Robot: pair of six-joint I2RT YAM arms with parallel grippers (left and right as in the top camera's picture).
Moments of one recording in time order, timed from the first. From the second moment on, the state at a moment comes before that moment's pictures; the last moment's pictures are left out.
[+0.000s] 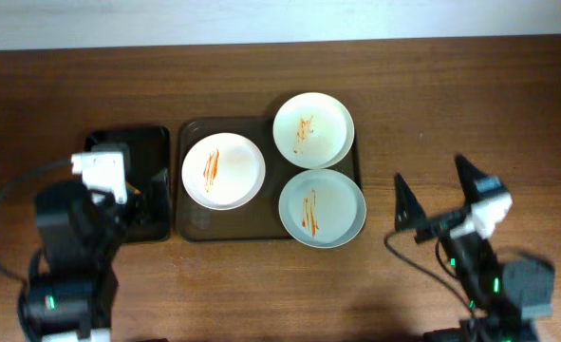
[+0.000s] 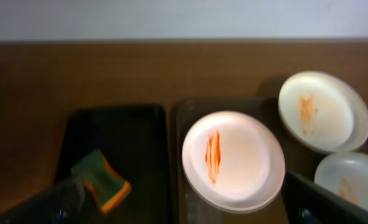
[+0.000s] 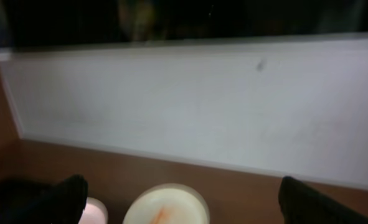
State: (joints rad) left arm 0.09 0.86 0.96 -0.67 0.13 0.05; right arm 0.09 0.48 0.54 0.01 -0.24 0.07
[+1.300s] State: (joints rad) left arm 0.25 1.56 1.36 -0.97 0.05 -0.10; right arm 0.62 2.23 1.73 -0.64 0.04 0.50
